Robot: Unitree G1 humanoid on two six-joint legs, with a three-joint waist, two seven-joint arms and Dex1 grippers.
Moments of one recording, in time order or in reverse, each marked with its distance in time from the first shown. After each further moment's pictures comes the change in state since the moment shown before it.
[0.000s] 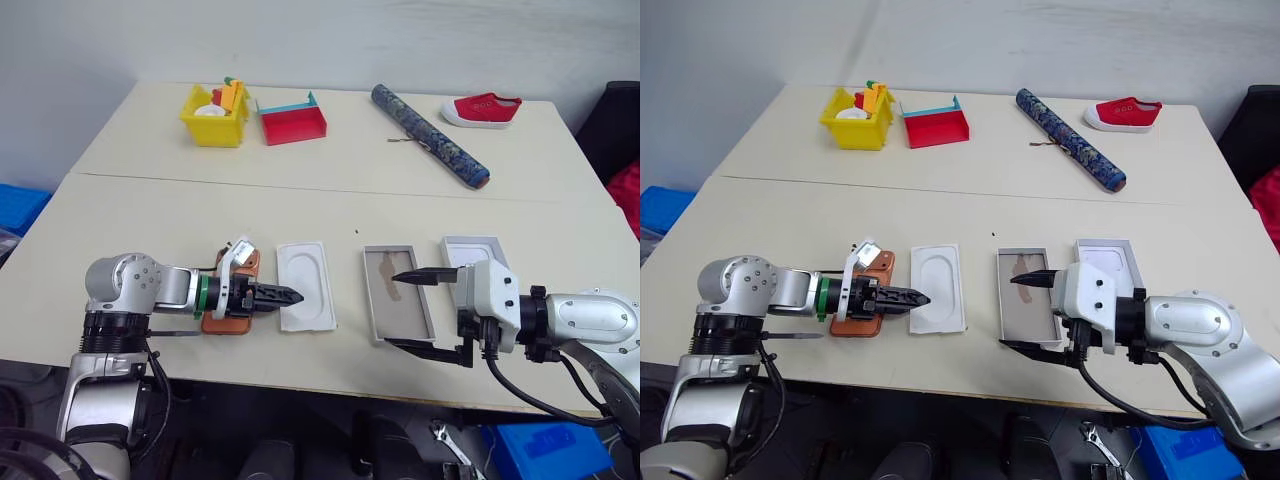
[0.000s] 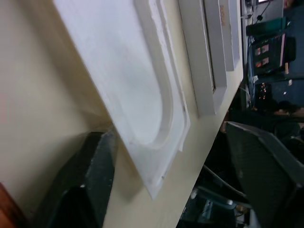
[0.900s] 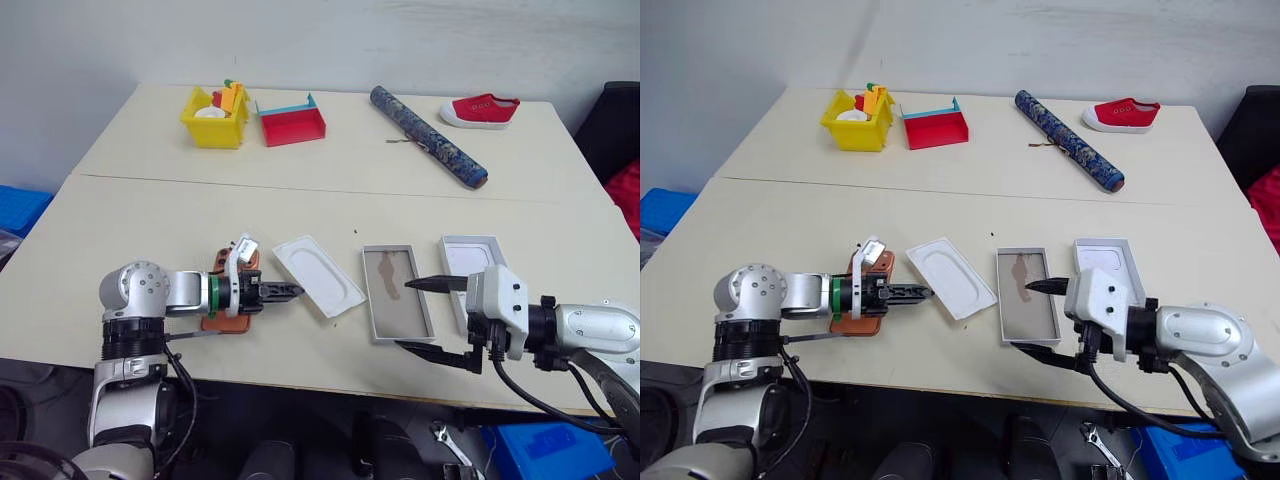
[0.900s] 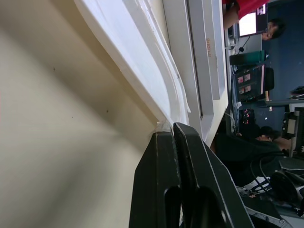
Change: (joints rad) left arm 0.015 -0.146 0.169 0.014 -0.004 0.001 0.112; right arm 0.097 0.000 -0.054 0.028 -0.011 -0.021 0.010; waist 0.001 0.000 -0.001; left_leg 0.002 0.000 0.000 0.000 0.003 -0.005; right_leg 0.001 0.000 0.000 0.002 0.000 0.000
